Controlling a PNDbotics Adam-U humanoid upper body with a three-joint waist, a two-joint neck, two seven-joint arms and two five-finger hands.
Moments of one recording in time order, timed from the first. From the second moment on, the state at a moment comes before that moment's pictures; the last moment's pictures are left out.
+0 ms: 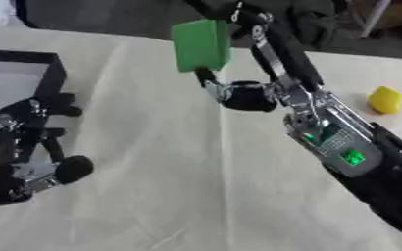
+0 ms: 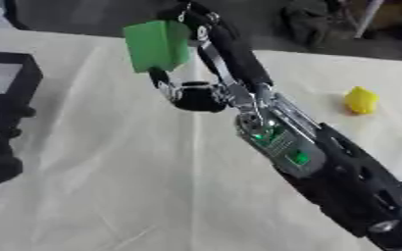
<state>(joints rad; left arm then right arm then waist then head) -0.60 0.59 -0.50 -1.98 0.30 0.47 -0.01 -0.55 -0.66 0.37 -1.99 0.45 0.22 -0.29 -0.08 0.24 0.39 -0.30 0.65</state>
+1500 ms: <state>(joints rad) -0.71 0.49 -0.58 -1.98 0.15 0.49 0.11 -0.56 -0.61 0.49 -1.99 0.59 0.12 -0.36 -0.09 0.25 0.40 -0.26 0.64</state>
